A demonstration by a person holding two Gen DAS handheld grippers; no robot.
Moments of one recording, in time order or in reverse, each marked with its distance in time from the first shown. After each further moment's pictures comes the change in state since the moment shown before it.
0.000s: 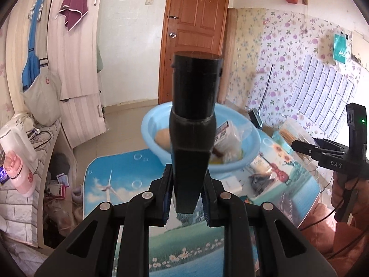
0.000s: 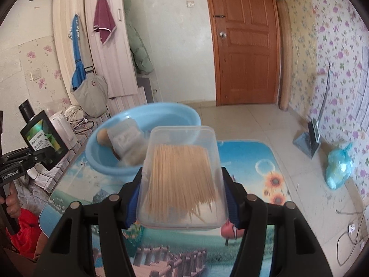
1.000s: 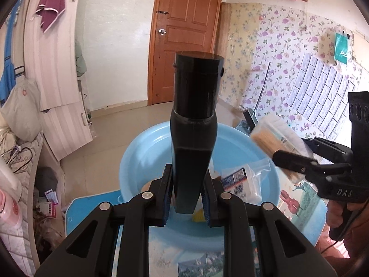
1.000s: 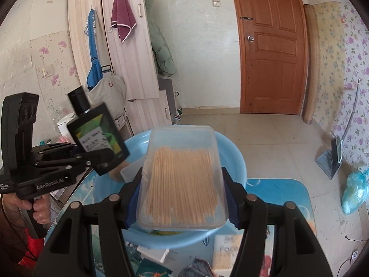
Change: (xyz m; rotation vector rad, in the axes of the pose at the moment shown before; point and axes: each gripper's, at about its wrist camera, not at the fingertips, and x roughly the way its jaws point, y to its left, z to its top) left arm 0.098 -0.003 0.066 0.037 0.032 -0.060; right arm 0.077 0.033 0.059 -0.064 0.017 0.128
